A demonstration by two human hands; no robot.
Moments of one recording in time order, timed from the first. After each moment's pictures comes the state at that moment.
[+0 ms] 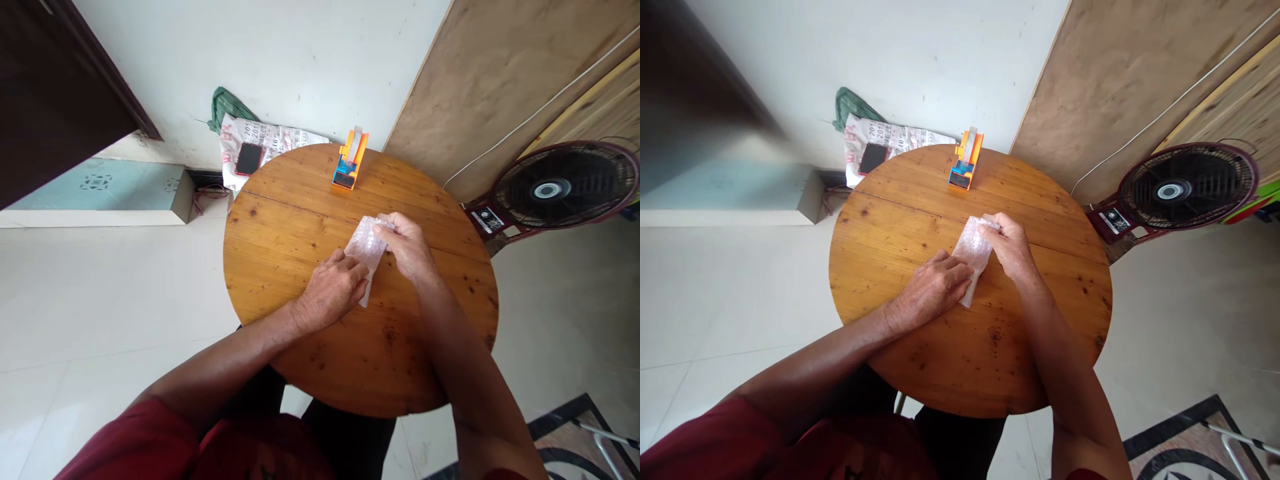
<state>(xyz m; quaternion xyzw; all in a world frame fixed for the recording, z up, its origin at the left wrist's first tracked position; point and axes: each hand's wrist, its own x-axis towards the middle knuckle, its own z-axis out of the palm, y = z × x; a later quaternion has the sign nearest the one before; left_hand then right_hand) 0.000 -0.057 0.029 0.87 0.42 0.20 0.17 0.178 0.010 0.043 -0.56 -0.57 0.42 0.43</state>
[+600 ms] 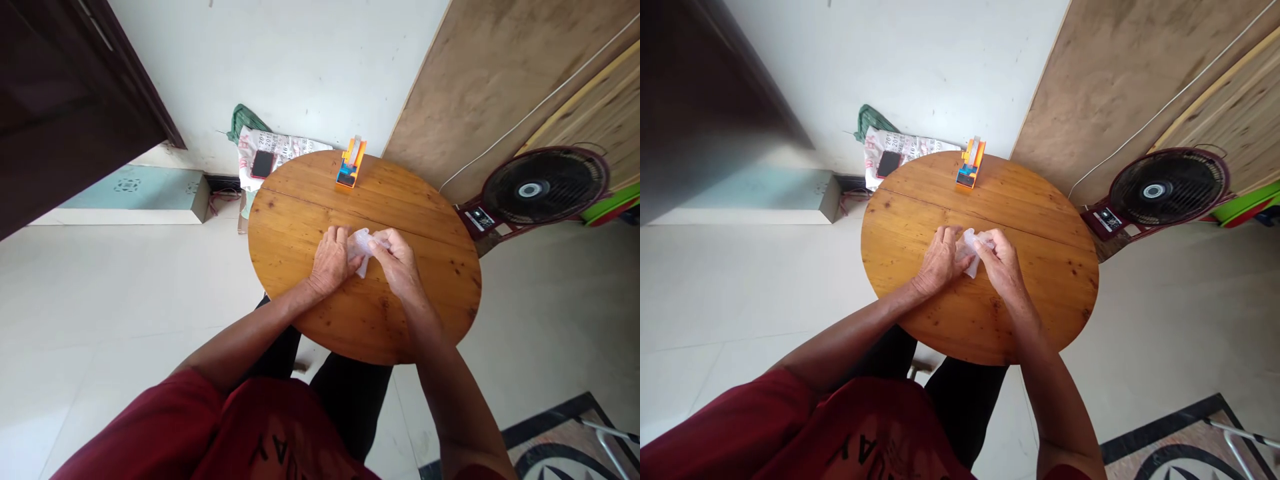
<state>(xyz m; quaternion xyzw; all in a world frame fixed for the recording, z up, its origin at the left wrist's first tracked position) 0.010 -0.061 0.008 0.73 0.55 0.35 0.21 0.162 -0.071 0.045 -0.50 -0.65 0.32 0.47</state>
